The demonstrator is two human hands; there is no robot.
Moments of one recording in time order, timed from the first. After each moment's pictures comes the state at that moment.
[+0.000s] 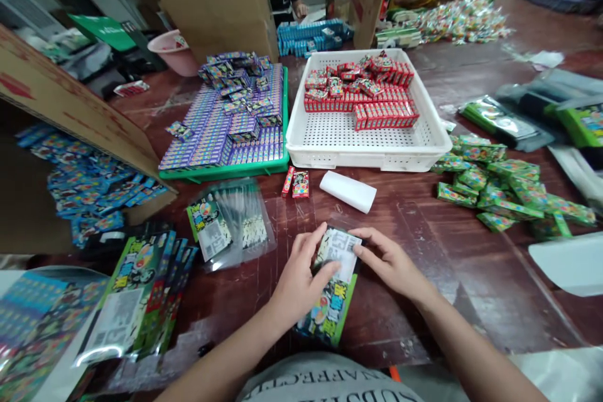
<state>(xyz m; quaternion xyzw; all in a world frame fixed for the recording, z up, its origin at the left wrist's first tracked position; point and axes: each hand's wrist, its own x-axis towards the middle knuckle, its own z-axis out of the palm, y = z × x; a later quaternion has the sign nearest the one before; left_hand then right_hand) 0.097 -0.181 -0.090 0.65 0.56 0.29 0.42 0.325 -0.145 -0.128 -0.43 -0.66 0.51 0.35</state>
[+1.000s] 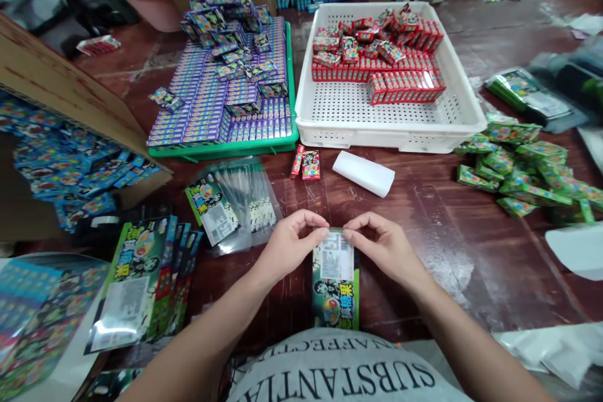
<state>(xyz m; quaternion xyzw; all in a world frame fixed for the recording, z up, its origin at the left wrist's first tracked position) 0.050 -0.142 -0.086 0.49 0.55 0.34 0.59 0.267 -0.142 -0.100 -0.52 -0.55 0.56 0.35</state>
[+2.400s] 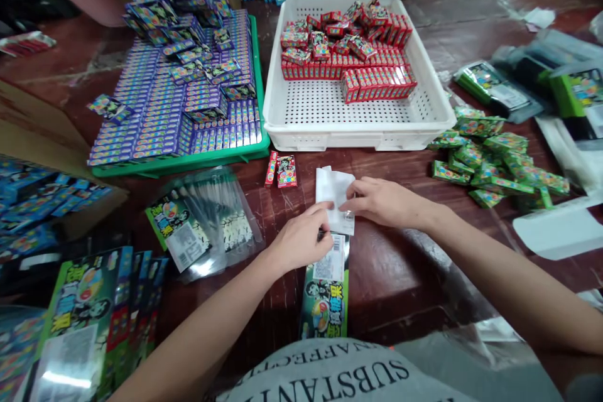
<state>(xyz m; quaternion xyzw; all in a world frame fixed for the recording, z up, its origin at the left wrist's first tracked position) 0.089 -0.092 -0.107 0.80 0.46 0.11 0.38 0.350 -0.029 -0.094 -0.28 -0.95 0.14 0.02</state>
